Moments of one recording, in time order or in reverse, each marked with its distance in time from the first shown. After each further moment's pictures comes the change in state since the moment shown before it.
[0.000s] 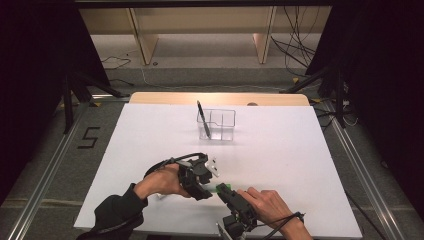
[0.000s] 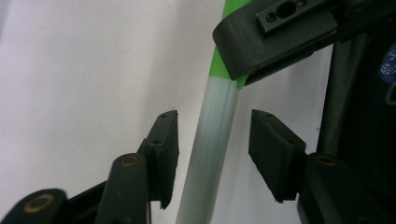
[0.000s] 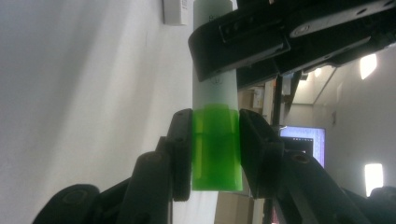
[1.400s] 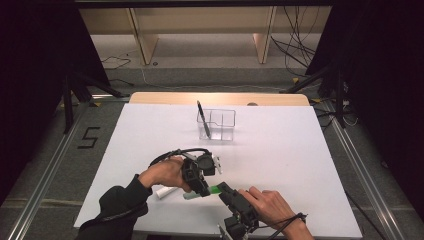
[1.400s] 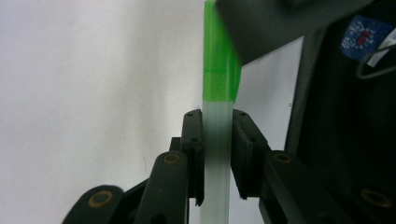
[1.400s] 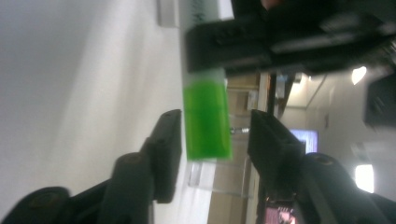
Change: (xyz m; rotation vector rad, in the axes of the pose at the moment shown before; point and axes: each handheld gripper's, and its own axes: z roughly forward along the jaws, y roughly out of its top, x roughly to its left) left arm 0.019 0.009 0.002 0.118 -0.142 -0.026; right arm -0.003 -0.002 -0.006 -0.003 -0.025 0.004
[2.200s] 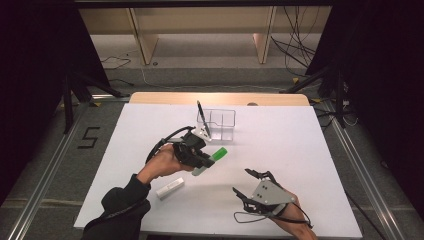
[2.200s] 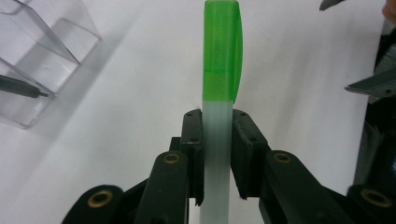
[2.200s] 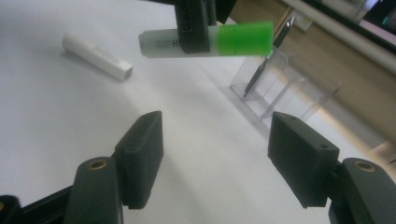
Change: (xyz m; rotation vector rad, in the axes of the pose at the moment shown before) left arm 0.033 -0.014 -0.027 -0.419 0.180 -0.221; right arm -0.028 -0.070 -0.016 -0.075 0.174 1.083
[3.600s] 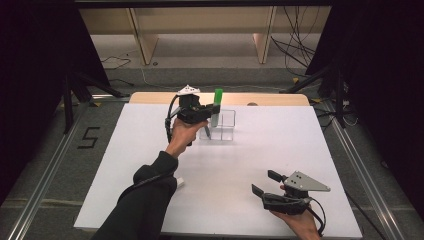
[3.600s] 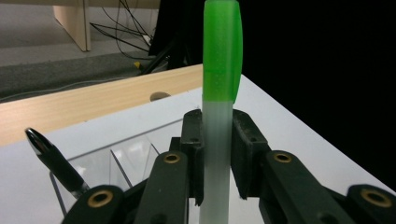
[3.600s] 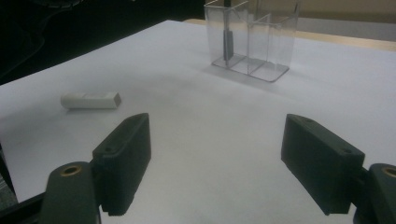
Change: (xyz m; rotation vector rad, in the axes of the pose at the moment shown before) left arm 0.081 0.043 0.007 -0.581 0.191 -0.411; right arm -0.032 -0.041 -0.023 -0.031 0.020 0.500
